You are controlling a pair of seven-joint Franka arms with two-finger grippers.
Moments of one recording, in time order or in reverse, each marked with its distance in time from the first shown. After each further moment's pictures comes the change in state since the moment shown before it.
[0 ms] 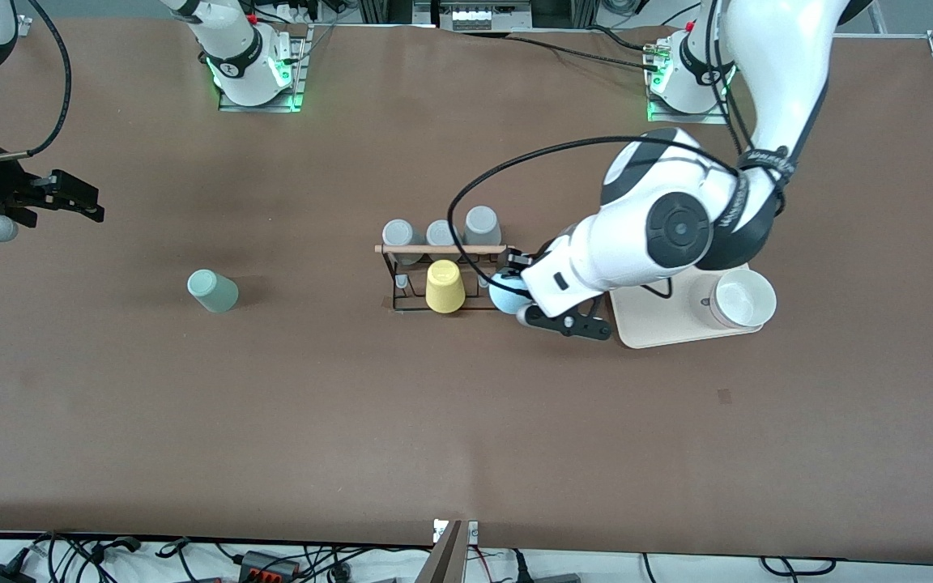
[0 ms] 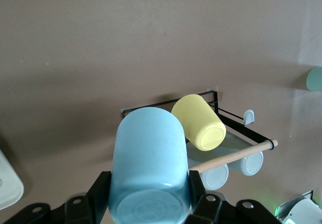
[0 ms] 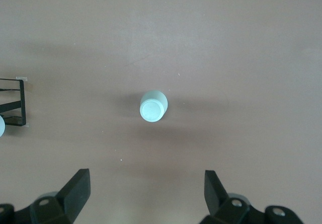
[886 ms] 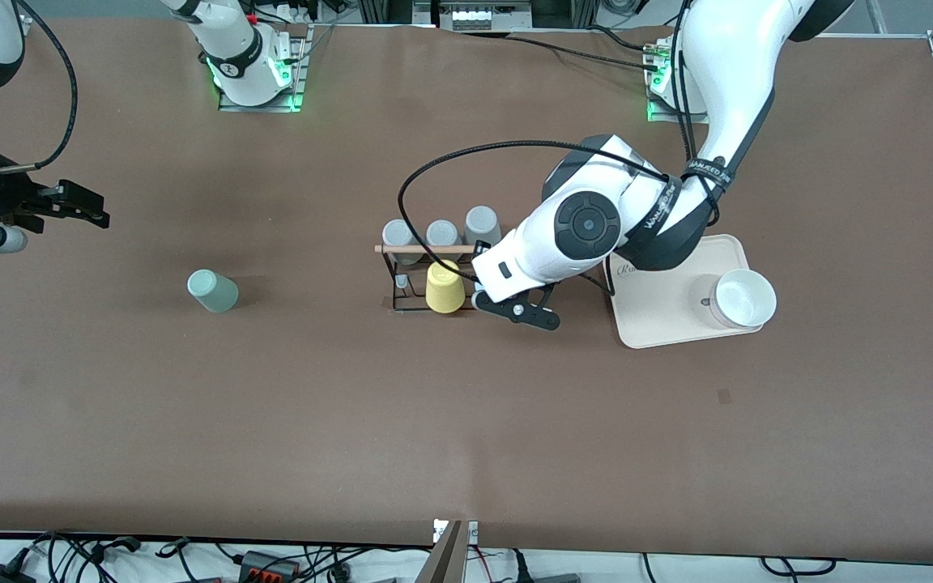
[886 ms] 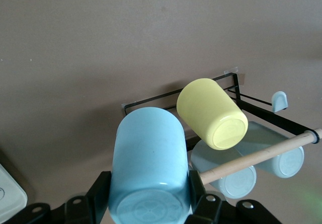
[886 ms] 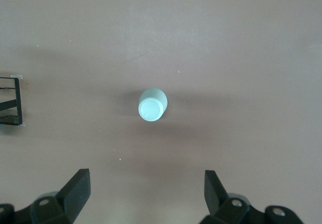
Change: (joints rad) left arm -0.086 0.060 0.001 0.000 0.128 0.004 0.004; right arm -0.003 0.026 0.000 0.001 0.000 0.004 0.000
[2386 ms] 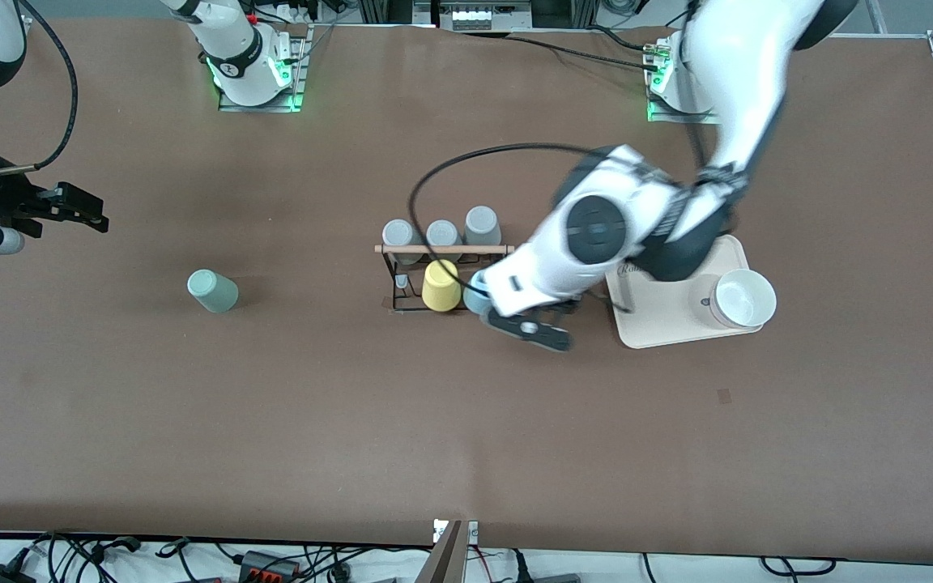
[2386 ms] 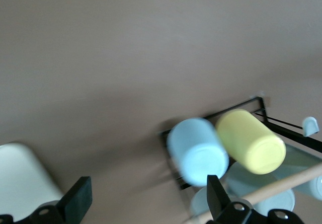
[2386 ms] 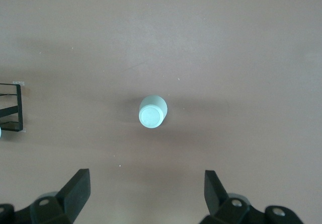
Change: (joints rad) left arm 0.077 -0.030 0.003 0.073 0.113 -0.053 0.068; right arm -0.001 0.002 0.005 0.001 0.000 0.025 0.000
